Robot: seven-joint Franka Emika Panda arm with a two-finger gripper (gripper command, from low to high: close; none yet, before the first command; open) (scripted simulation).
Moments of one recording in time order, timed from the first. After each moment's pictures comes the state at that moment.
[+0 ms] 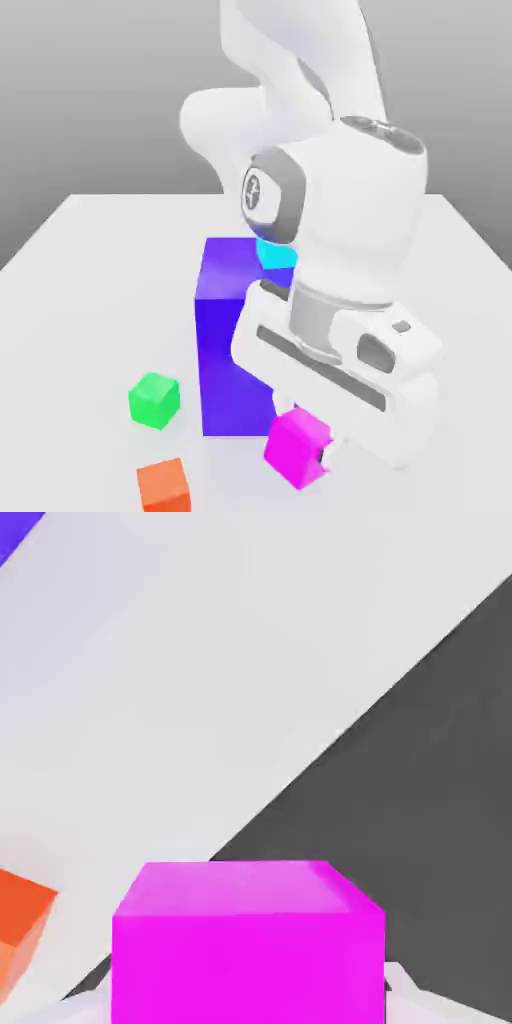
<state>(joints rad) 0.04 0.15 0.00 -2.38 -0.47 2.67 -0.96</state>
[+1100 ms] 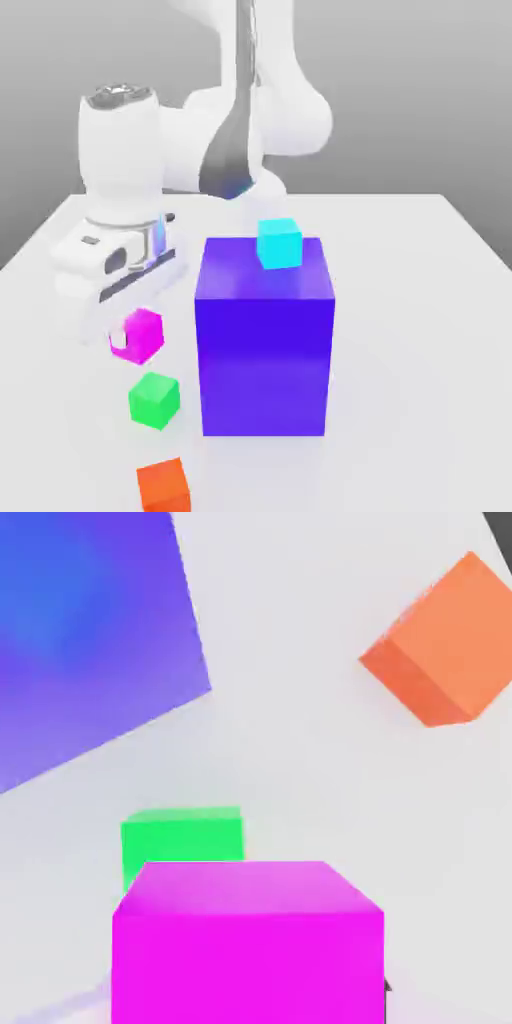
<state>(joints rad) -0.12 -0.14 -0.30 -2.83 -0.12 2.69 -0.67</state>
